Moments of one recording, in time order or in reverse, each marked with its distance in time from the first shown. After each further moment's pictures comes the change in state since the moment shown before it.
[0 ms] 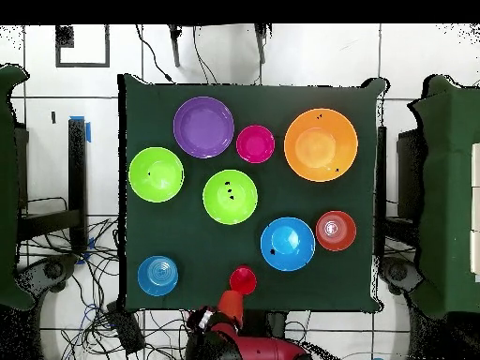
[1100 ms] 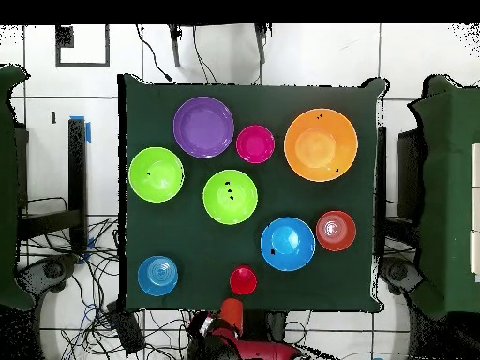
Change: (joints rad) arm 0.020 0.094 -0.049 -0.008 -0.008 -0.040 0.000
